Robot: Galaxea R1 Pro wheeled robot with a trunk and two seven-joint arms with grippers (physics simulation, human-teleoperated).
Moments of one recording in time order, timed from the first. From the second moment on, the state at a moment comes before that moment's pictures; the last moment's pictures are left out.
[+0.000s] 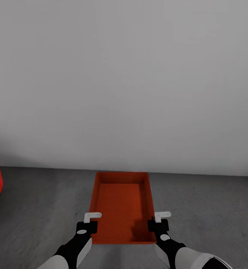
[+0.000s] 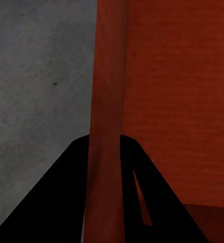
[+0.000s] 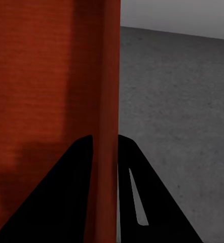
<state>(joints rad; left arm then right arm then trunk) -0.56 -0.11 -0.13 -0.35 0.09 0.03 0.28 -0.69 0.13 0.54 -0.01 -0.40 -0.35 -0.24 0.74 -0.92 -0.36</state>
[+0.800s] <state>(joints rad) -0.56 -0.11 -0.13 -0.35 0.09 0.03 0.27 -0.68 0.13 0.54 -0.01 -0.40 -0.35 -0.24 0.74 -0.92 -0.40</state>
